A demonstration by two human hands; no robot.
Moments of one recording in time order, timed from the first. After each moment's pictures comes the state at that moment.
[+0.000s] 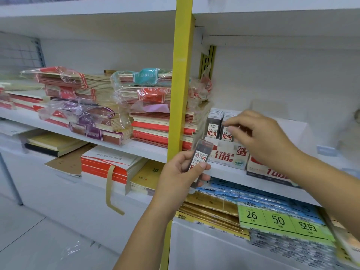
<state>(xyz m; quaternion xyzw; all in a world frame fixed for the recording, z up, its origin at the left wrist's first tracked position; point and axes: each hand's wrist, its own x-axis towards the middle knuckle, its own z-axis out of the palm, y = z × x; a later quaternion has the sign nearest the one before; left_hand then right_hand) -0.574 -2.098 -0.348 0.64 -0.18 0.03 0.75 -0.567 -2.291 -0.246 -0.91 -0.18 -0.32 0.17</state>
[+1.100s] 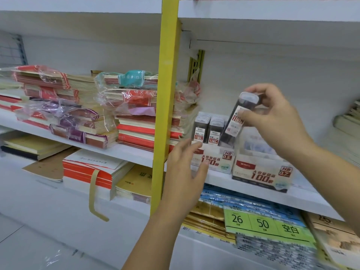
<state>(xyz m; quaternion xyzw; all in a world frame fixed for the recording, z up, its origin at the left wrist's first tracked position) -0.556 -2.142 -0.352 0.78 -0.22 0.29 0.51 -0.579 -2.312 -0.211 -0.80 -0.16 -0.33 0.47</state>
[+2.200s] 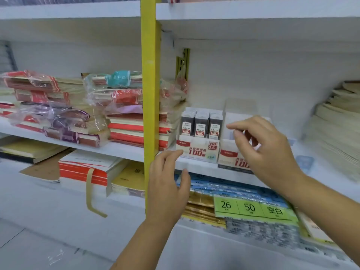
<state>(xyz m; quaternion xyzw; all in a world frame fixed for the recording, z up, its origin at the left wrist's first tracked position) -0.587 -2.137 -0.378 0.78 -0.19 0.39 0.44 -0.625 -2.334 -0.270 -0.85 -0.21 -0.45 0.19</state>
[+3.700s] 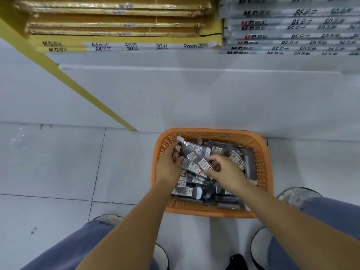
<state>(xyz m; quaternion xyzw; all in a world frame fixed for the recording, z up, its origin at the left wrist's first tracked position) -0.643 -2.180 -0.798 0.88 0.06 -0.25 0.40 -0.713 -2.359 -0.780 -0.85 0.20 0.23 0.43</state>
